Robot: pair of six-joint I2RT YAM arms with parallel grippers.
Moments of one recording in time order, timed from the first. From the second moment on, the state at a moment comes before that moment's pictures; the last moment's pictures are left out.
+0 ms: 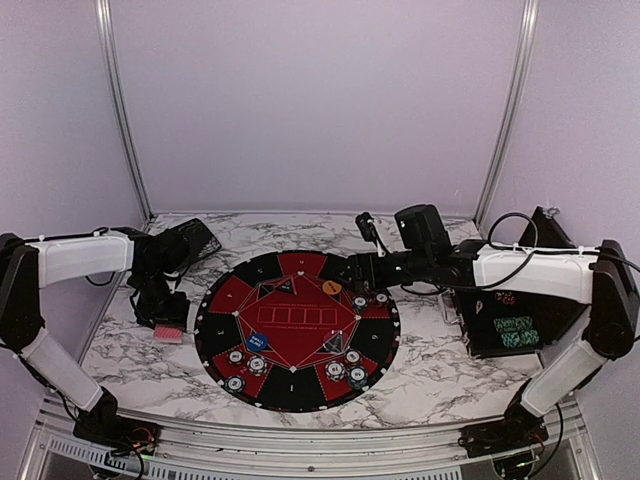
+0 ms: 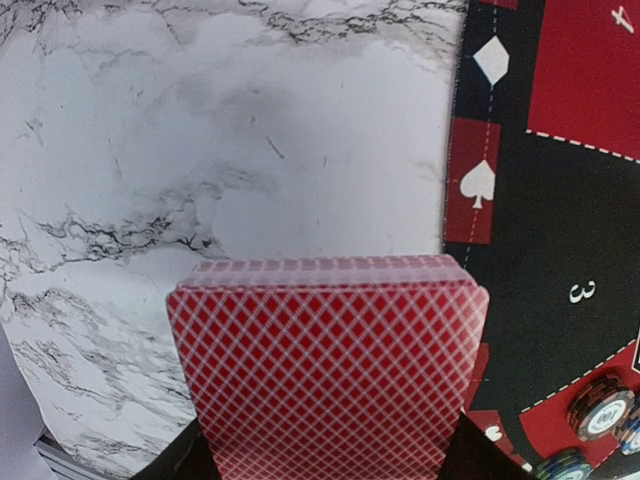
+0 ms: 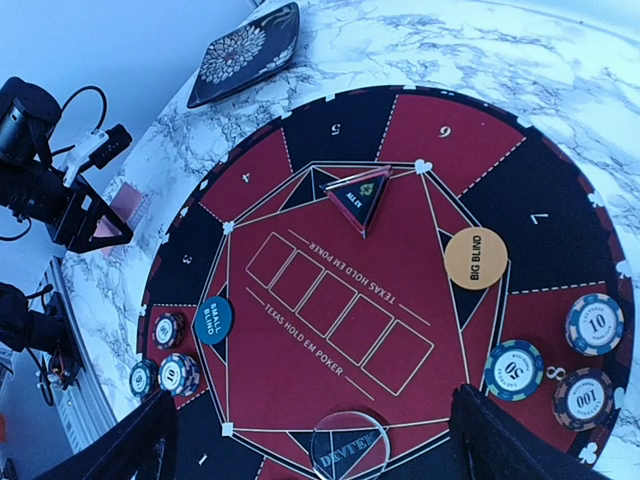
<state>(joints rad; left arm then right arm) -0.39 1.54 0.98 -0.98 -0.11 -0.44 0.71 1.53 1.02 -0.09 -0.28 0.38</state>
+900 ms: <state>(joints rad) -0.56 1.62 1.28 -1.07 -0.02 -0.36 0.71 1.74 1.14 -0.06 -0.47 0.50</state>
